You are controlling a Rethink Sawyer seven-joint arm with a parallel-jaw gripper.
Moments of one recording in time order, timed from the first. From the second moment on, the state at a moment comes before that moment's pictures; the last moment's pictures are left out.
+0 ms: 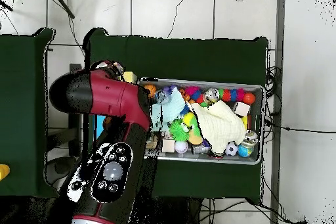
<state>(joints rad) 0.32 -0.42 -0.45 1.29 0.45 0.51 2.55</state>
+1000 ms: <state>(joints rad) 0.35 -0.39 -0.49 1.40 0.50 0.51 2.61</state>
